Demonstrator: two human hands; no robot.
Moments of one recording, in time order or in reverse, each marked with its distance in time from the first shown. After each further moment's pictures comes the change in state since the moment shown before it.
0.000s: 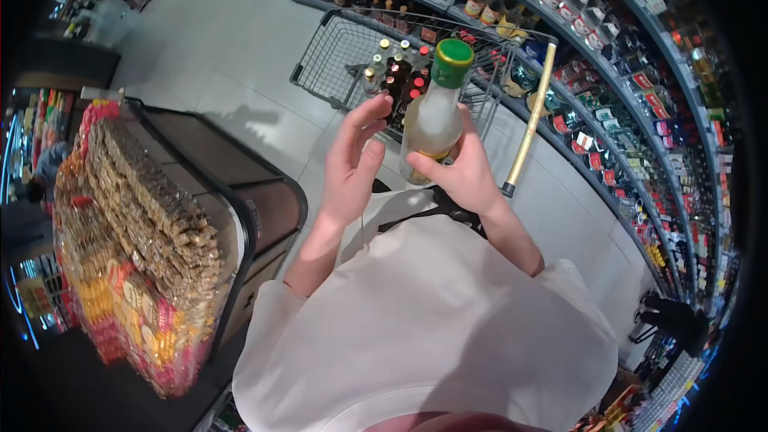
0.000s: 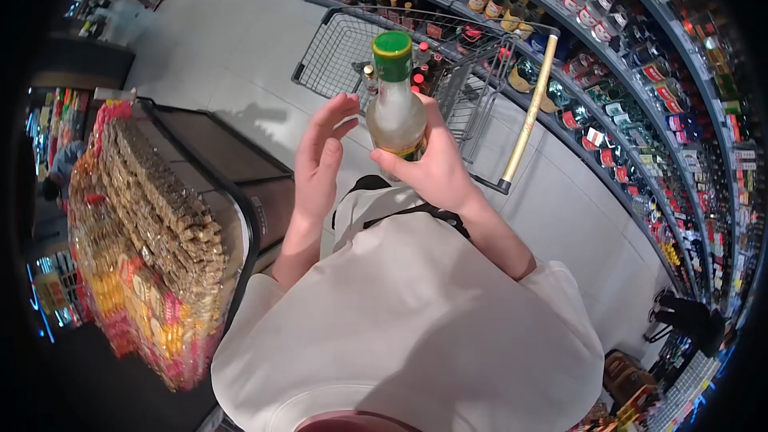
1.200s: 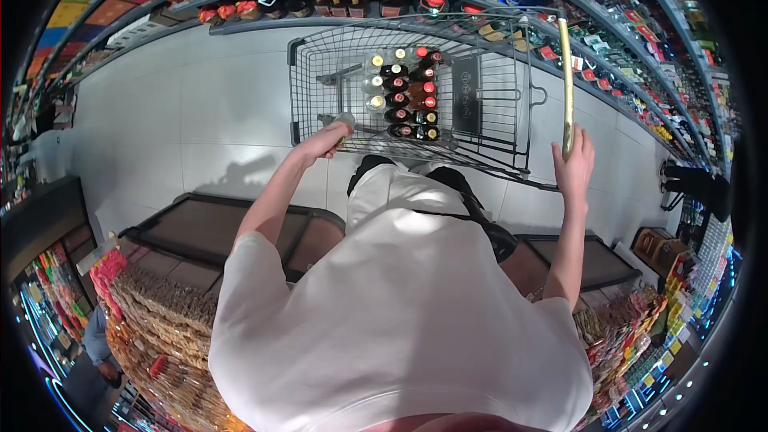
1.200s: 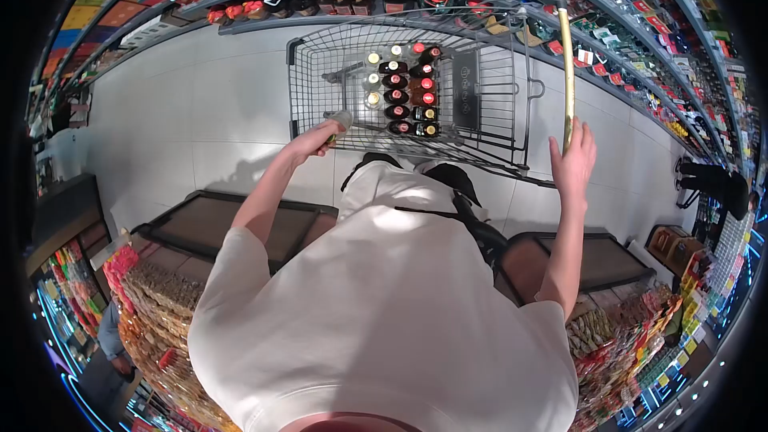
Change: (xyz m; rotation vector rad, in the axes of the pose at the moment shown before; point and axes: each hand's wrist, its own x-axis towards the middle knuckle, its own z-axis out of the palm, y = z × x) left_hand 0.268 -0.276 -0.267 0.376 -0.760 -1.205; right_hand 0.009 0.099 -0.100 -1.595 0.651 0.633
